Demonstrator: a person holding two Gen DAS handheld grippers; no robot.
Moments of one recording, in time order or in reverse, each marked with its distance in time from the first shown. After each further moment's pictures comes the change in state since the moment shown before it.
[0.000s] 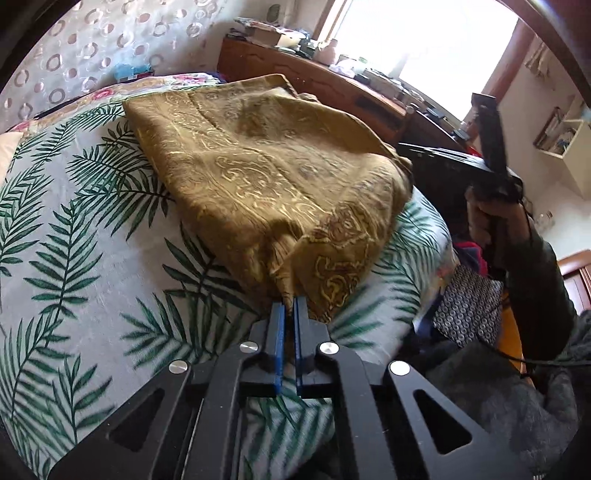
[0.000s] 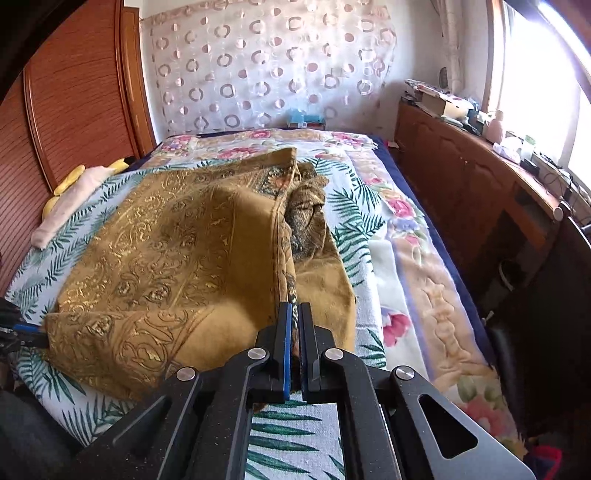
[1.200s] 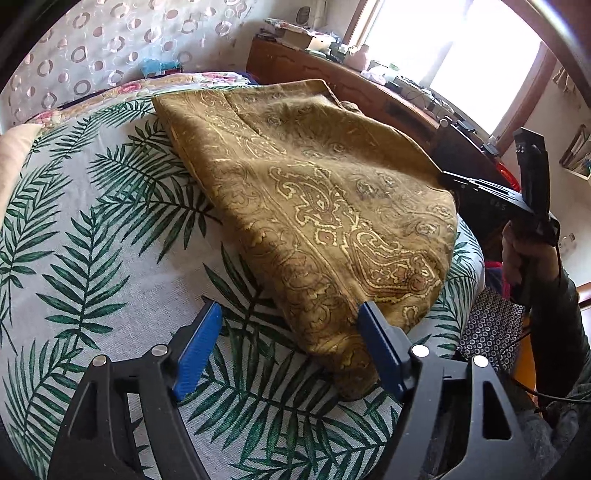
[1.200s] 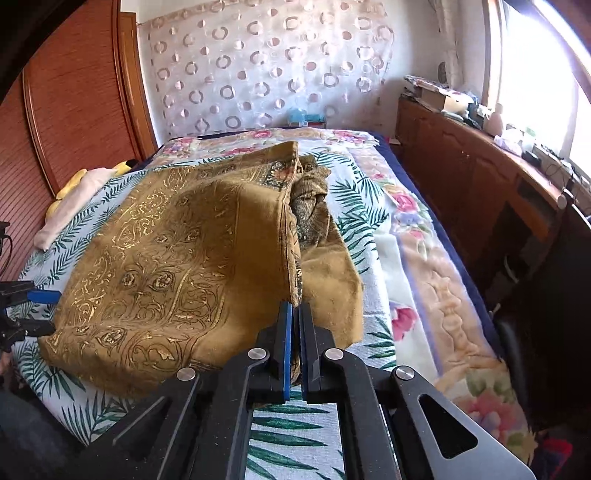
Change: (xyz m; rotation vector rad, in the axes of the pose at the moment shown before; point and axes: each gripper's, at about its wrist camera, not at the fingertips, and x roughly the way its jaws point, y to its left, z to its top) left arm 0.015 0.027 0.020 -0.069 -0.015 0.089; right arm -0.001 0.001 -0.006 0.038 -0.001 0.017
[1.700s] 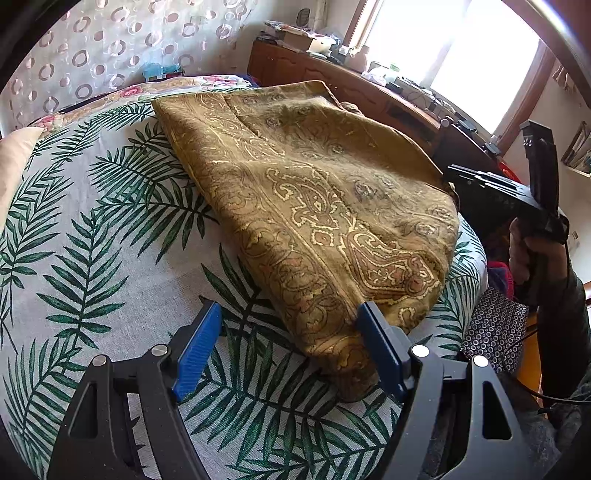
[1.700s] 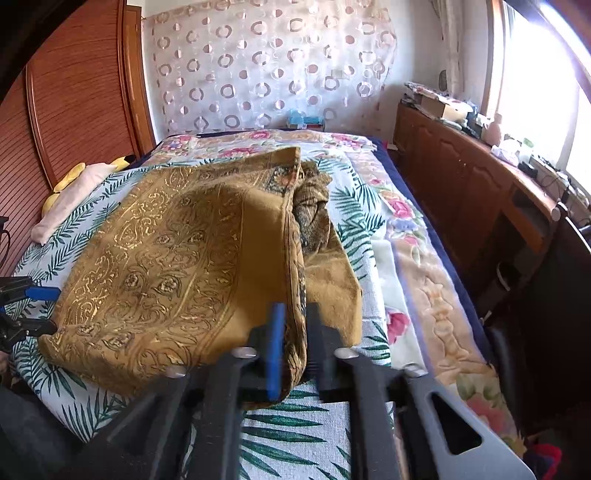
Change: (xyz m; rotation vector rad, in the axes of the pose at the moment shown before) left arm 0.001 -0.003 0.000 0.006 -0.010 0.008; right arm -0.012 0.009 0.006 -0.044 -0.011 -0.037
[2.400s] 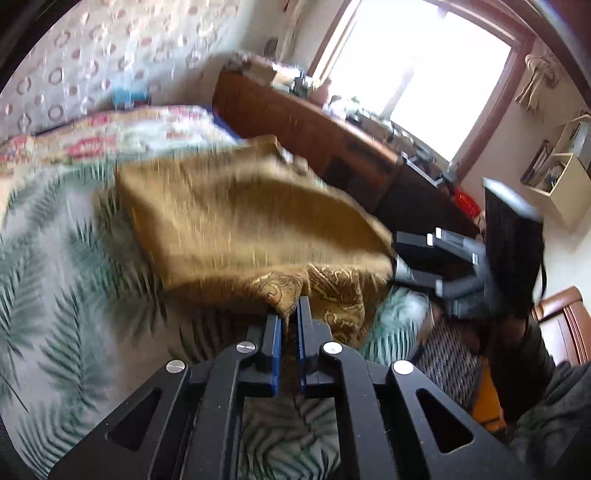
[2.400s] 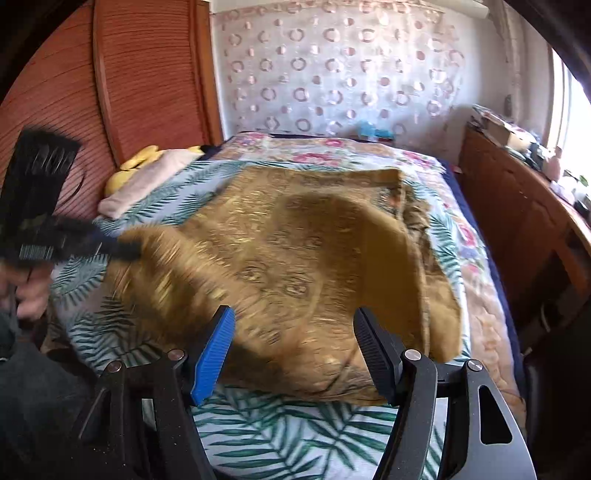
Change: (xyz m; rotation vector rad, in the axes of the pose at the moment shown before) left arm -0.042 -0.022 0.061 0.030 -0.140 -0.155; right arm -0.029 0.052 -0.004 -0.149 -0.027 0.241
